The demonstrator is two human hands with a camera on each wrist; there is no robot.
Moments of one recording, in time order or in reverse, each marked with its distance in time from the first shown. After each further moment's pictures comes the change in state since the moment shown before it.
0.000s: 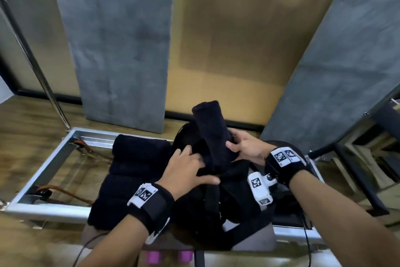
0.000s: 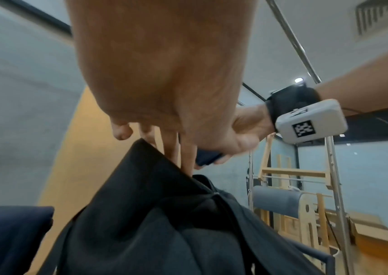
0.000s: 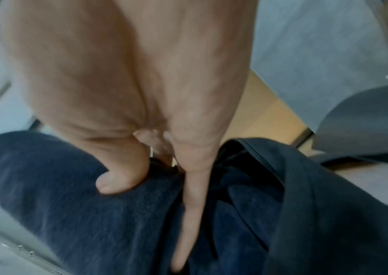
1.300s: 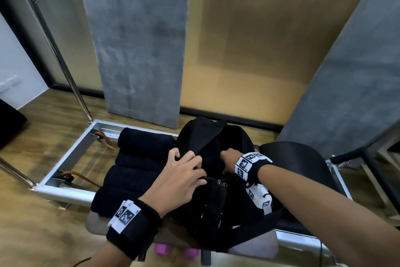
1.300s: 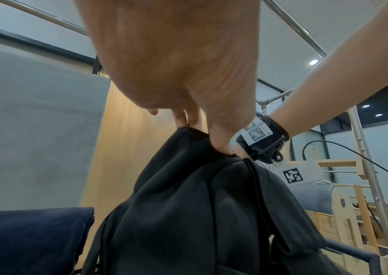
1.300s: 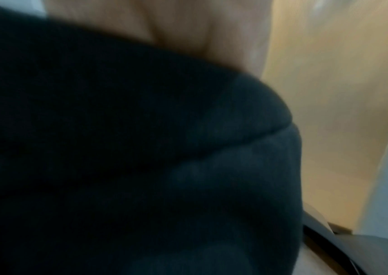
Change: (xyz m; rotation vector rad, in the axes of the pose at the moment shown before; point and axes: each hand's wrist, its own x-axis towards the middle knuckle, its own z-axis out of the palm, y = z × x) left_hand -0.043 0.022 0.005 0.062 0.365 0.118; right_hand 0.065 0.060 0.015 -1.402 -0.141 0.126
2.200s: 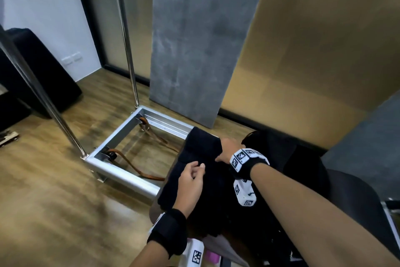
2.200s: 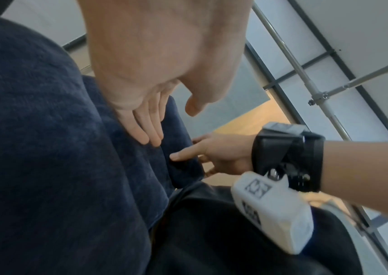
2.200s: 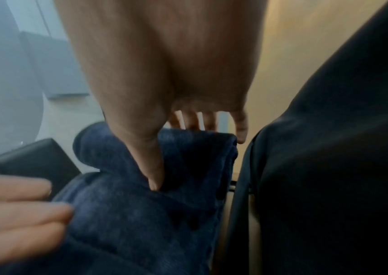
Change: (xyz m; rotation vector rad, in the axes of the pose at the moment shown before) left_hand -0.099 -0.120 0.063 -1.281 0.402 -1.250; right_hand 0.116 -0.212 -0.044 0.117 0.141 0.067
